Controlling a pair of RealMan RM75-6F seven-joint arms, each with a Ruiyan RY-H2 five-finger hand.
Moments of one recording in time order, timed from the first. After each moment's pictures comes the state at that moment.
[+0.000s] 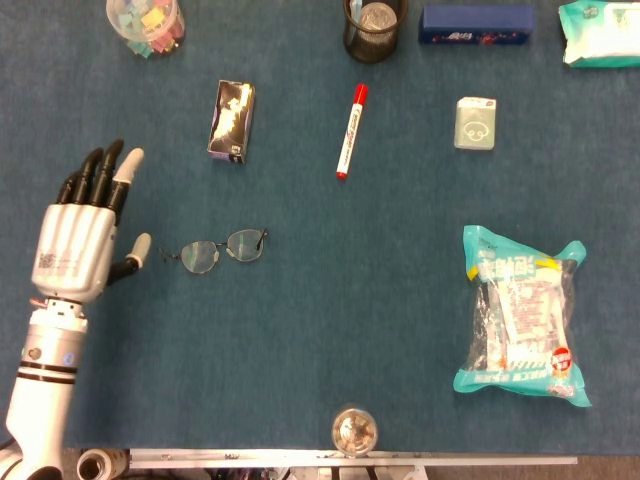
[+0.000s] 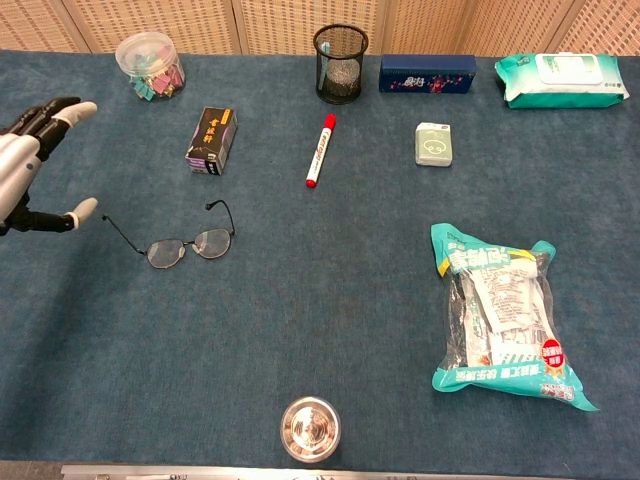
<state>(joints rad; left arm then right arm) -0.26 -1.45 -0.06 -1.64 1.42 1.39 0.36 0.17 -1.11 0.11 -1.44 -1.42 1.35 0.19</state>
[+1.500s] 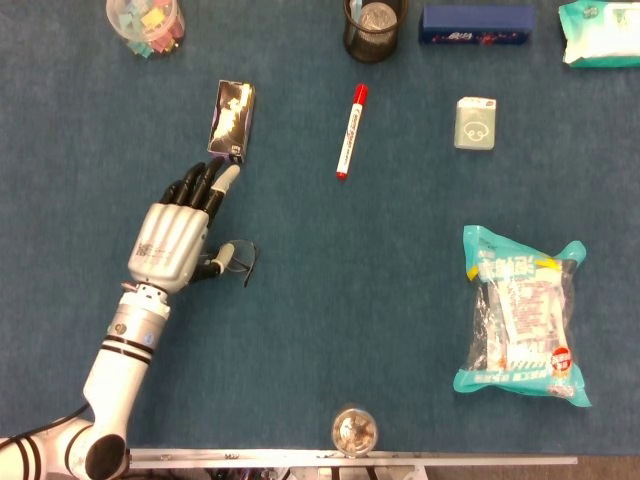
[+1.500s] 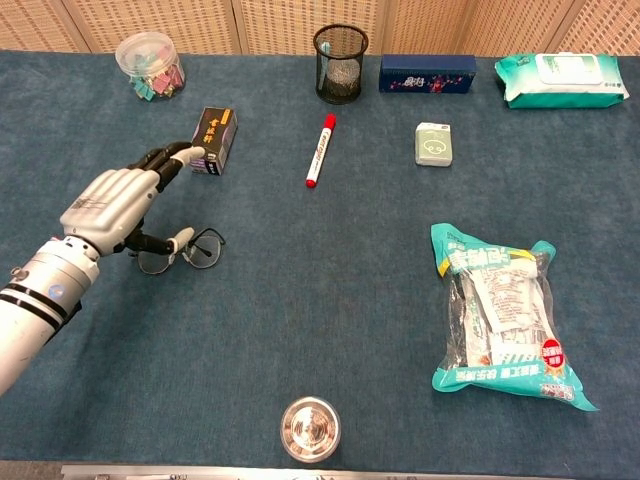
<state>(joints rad) -0.38 -1.68 -0.08 -1.45 1.35 1.20 0.32 0.13 -1.10 0.11 -1.43 -1.42 1.37 0.23</state>
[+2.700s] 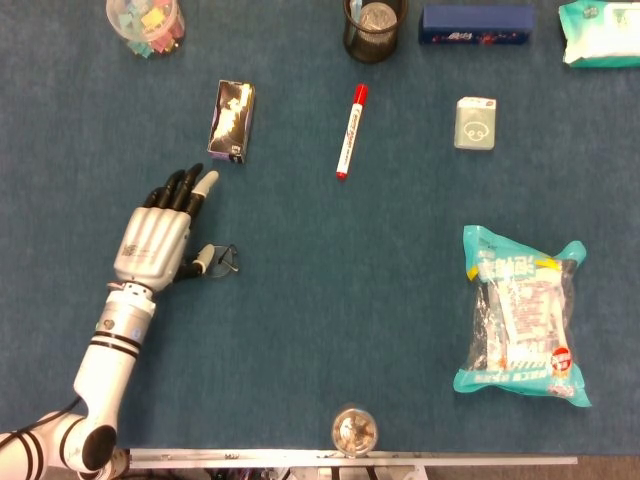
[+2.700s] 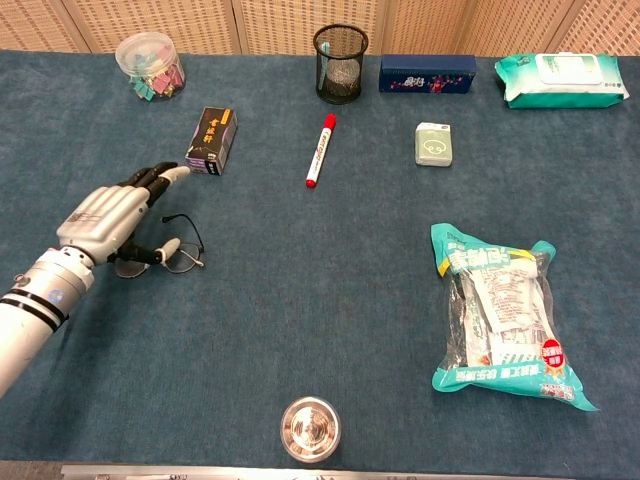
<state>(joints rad) -0.38 -1.73 -0.06 -1.27 1.33 1.16 0.22 0.14 -1.11 0.11 -1.44 -1.41 1.36 0.20</state>
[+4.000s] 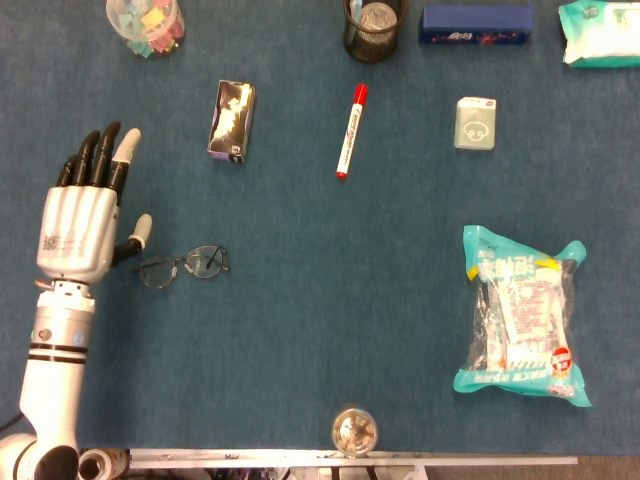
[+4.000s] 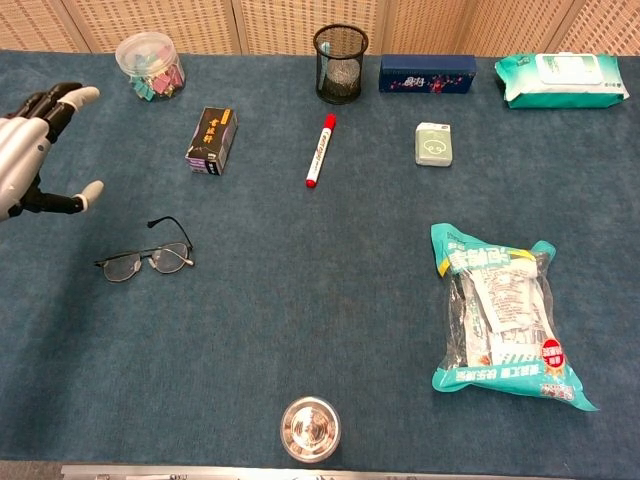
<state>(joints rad) -0.30 -1.48 -0.12 -1.65 1.32 1.37 0.43 0.15 -1.12 0.11 -1.43 -1.43 1.36 0.23</state>
